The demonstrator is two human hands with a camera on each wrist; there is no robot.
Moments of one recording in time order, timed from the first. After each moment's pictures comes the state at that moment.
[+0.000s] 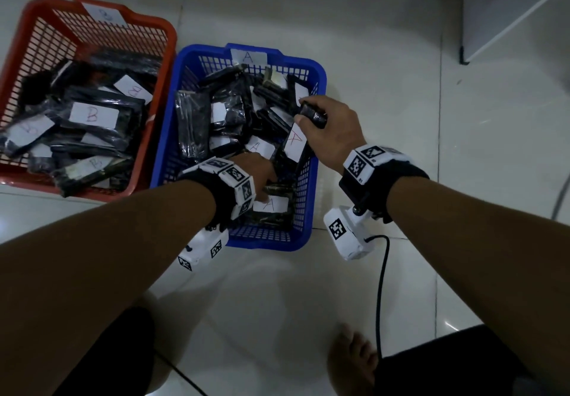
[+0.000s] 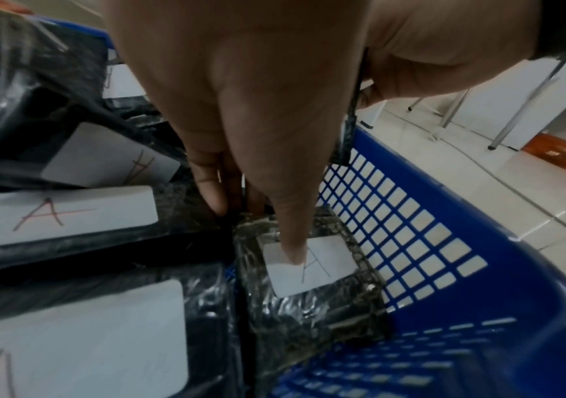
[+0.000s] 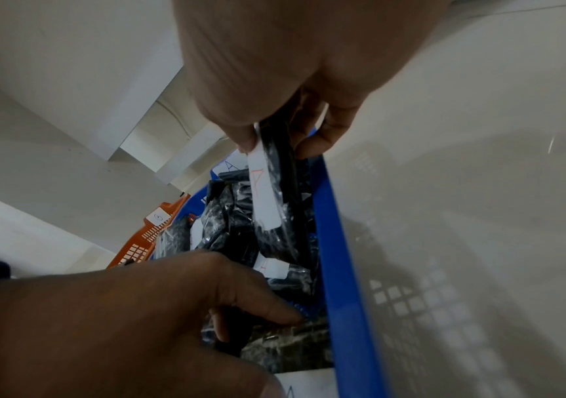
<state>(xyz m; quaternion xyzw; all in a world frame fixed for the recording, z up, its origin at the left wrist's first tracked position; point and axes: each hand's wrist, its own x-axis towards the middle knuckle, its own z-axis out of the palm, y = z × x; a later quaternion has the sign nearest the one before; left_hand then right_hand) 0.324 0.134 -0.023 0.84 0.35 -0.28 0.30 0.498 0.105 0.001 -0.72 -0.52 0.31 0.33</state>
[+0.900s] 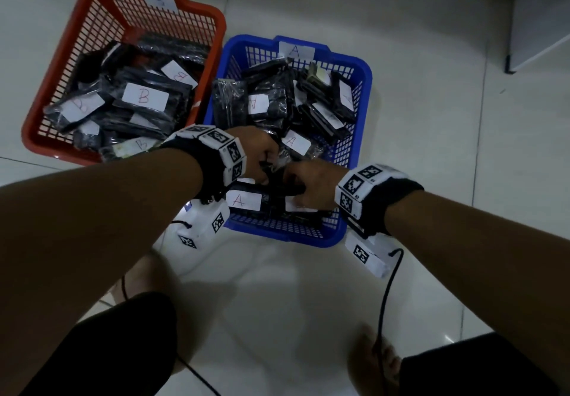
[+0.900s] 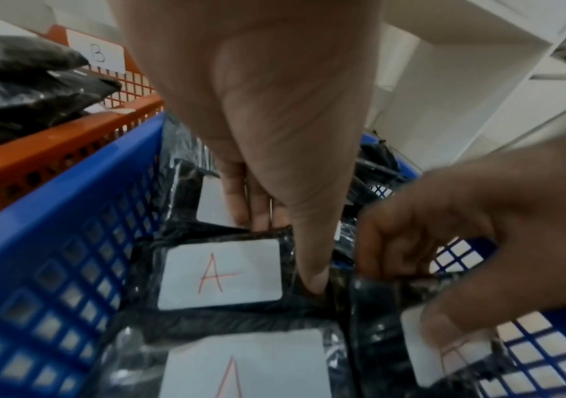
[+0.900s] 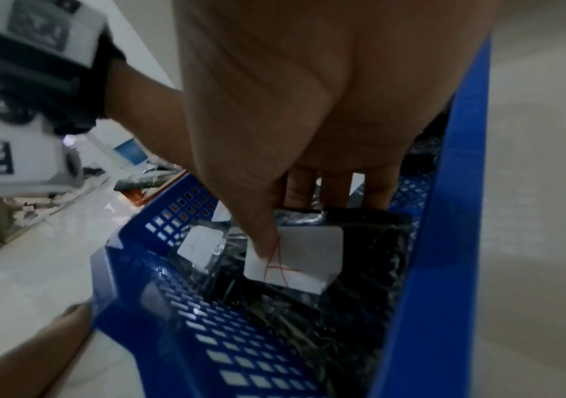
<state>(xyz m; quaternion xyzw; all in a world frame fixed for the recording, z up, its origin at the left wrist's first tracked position) 0.263 0.168 -0.001 0.84 0.38 -0.25 0.29 0.425 0.089 -0.004 -0.54 -0.70 0.45 -0.13</state>
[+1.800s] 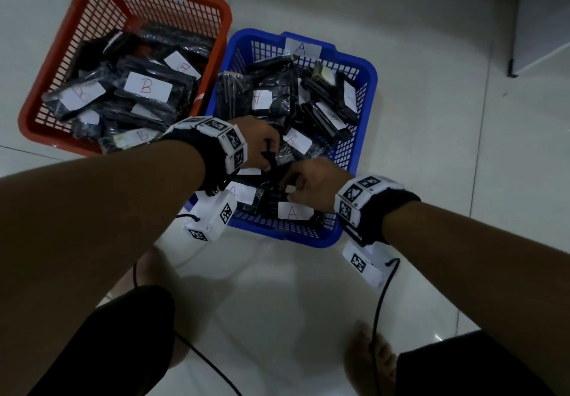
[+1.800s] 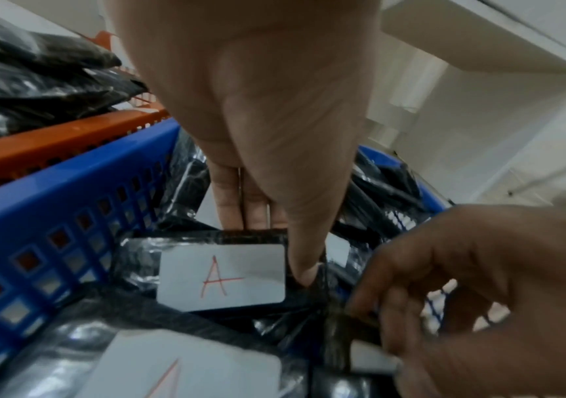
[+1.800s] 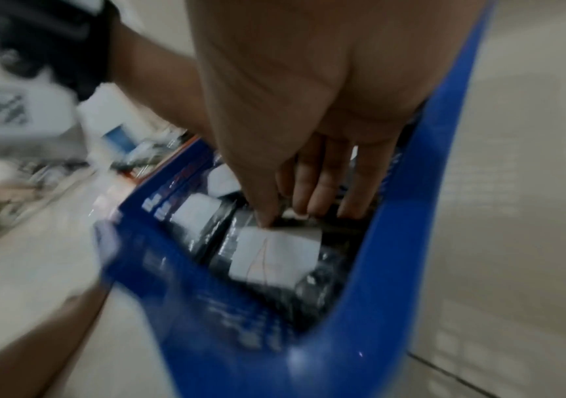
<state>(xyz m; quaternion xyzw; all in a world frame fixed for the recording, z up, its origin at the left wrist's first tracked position) 0.254 0.170 -0.008 0.84 0.41 -0.16 0.32 0.420 0.076 -0.015 -0.58 -0.69 0.42 -0.07</state>
